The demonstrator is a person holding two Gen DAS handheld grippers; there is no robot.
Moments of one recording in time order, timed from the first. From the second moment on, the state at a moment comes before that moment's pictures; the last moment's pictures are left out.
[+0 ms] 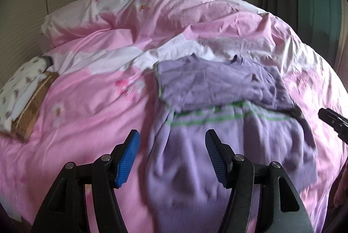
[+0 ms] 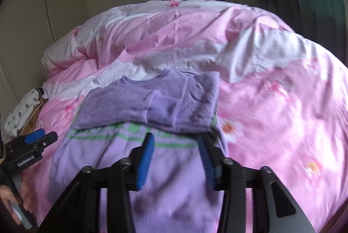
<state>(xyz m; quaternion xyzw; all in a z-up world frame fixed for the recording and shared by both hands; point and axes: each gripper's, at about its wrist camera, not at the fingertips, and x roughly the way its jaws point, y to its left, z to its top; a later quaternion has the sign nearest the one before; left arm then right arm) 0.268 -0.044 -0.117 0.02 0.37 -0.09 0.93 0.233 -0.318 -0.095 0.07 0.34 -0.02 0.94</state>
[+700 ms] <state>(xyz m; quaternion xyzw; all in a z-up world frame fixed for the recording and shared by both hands) 0.182 -0.019 -0.176 -0.03 0.38 -0.06 0.92 0.111 -0.330 -0.145 0.08 0.33 -0.12 0.93</state>
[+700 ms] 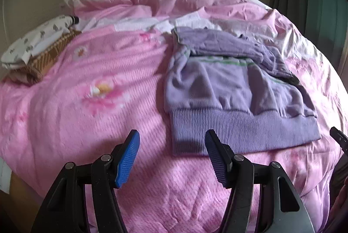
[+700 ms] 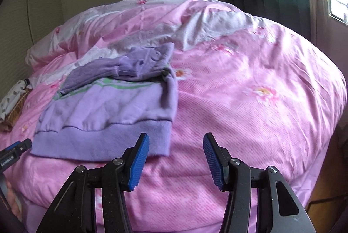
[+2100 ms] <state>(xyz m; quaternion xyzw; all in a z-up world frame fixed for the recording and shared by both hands) 0.193 -0.023 -0.188 -0.07 0.38 -0.09 0.92 0.154 -0.364 -0.202 0.29 0.38 0.02 0.88</state>
